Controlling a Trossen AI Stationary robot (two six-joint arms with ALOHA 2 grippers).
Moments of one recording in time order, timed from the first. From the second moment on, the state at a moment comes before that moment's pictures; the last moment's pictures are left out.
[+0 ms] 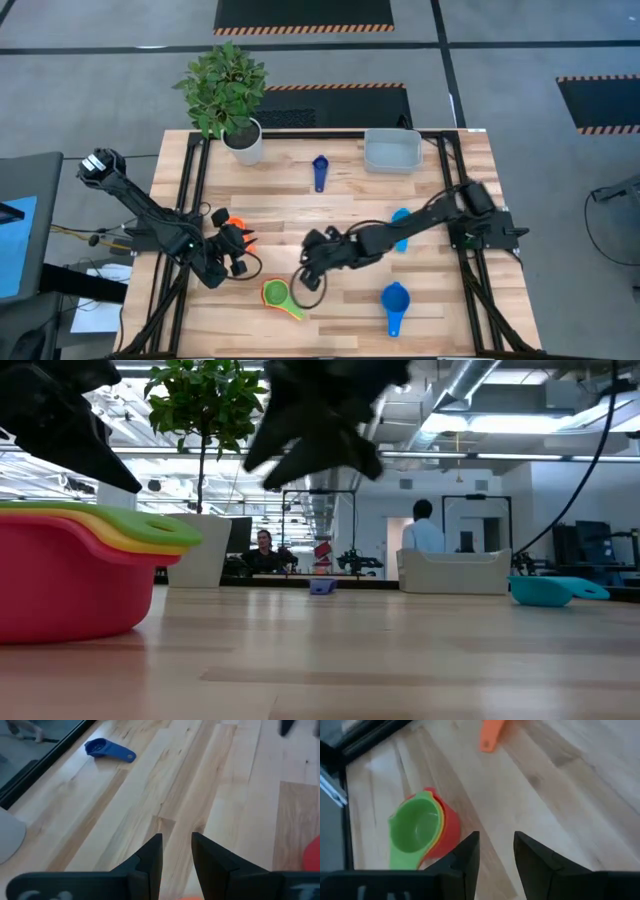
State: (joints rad) left arm -0.71 1.11 0.58 -0.61 -0.88 -0.85; right arm 0.30 2.01 1.53 -0.31 0.26 0.74
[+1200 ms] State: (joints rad) left arm -0.71 1.11 0.58 -0.62 -0.88 -0.88; right arm 0.29 2.36 1.94 -0.49 0.13 0.47
